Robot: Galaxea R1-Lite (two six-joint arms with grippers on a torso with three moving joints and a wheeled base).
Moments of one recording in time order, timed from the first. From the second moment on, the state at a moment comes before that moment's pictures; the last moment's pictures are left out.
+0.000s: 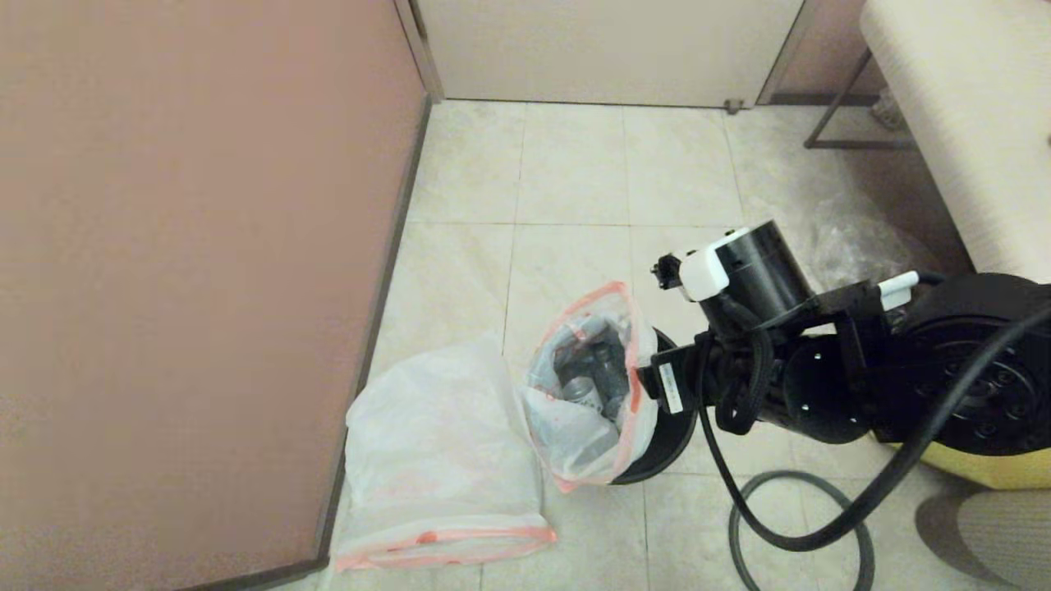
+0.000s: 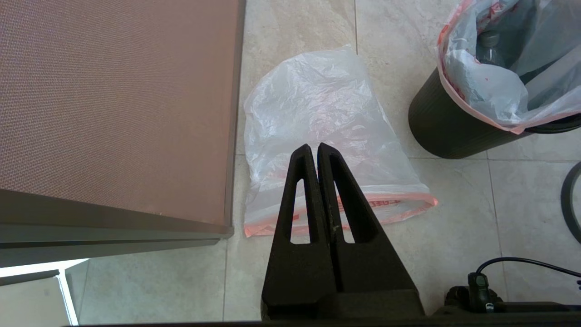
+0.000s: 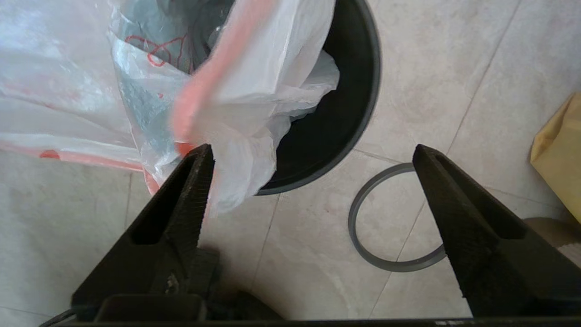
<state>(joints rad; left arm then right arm) 0.00 0.00 -0.02 0.05 0.00 0.01 0.76 1.80 -1.30 0.17 -0.54 0.23</state>
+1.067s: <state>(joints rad) 0.00 0.00 -0.02 0.05 0.00 0.01 0.86 1.86 -1.31 0.14 -0.59 0.22</state>
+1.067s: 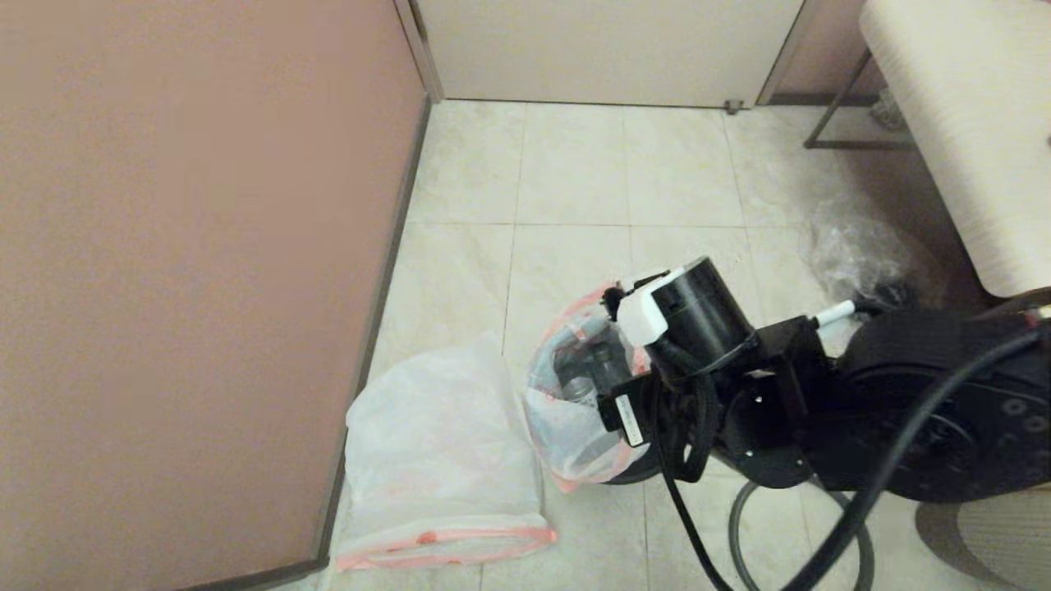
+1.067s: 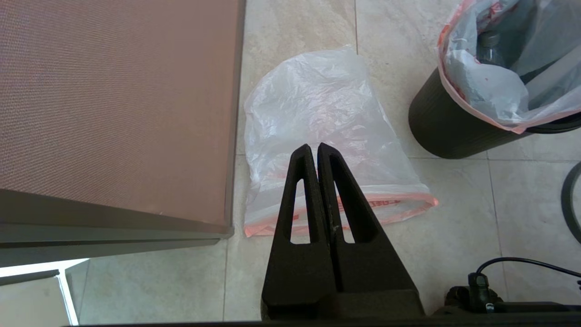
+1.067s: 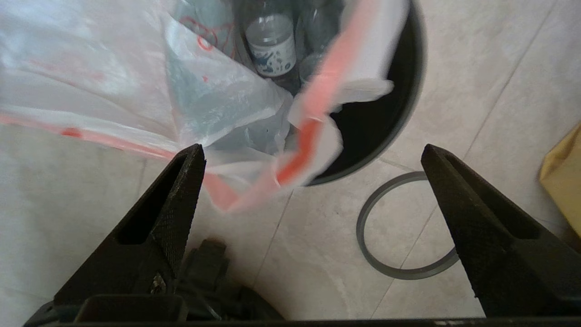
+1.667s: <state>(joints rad) 0.00 0.00 -0.02 0.05 0.00 0.01 0.68 2.05 -1.37 0.03 -0.62 0.22</state>
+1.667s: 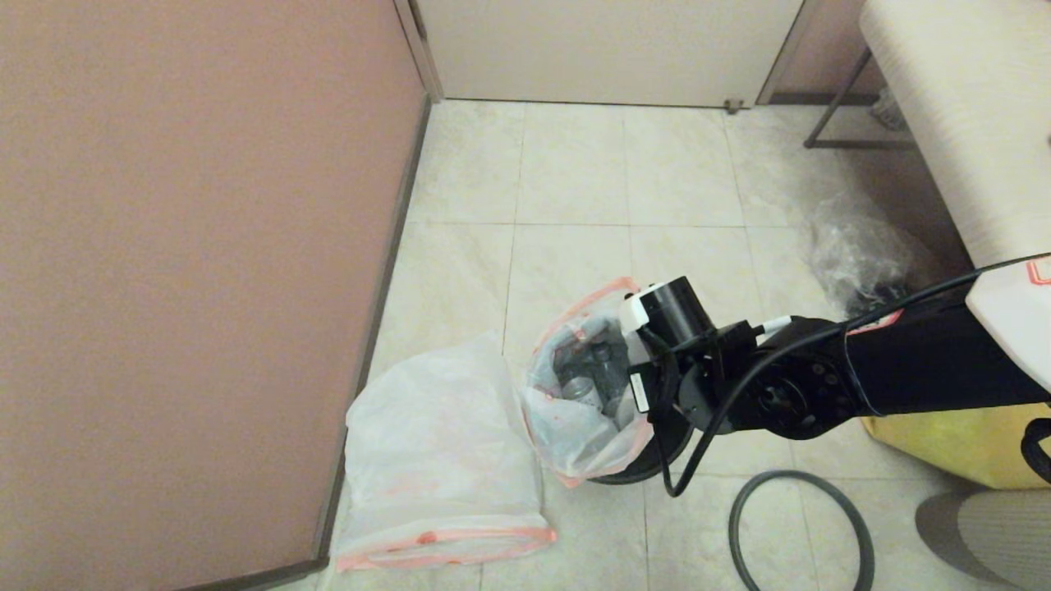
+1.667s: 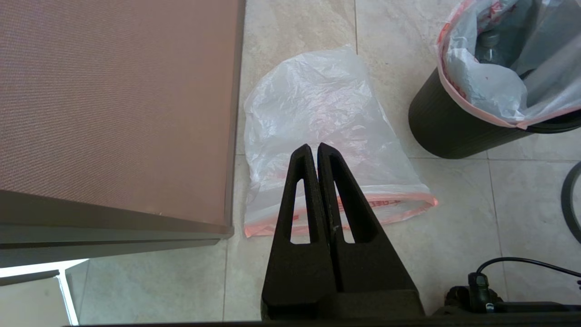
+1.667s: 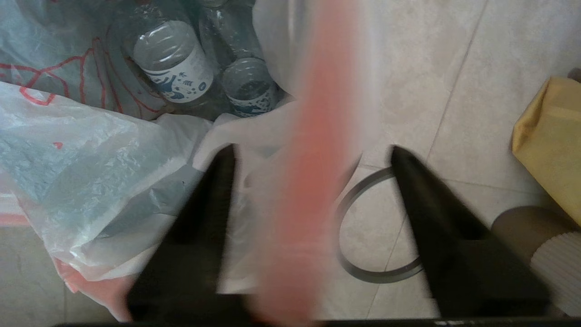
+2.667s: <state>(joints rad) 0.00 0.00 -0.02 0.05 0.00 0.01 0.51 1.81 -1.50 0.39 0.55 0.71</state>
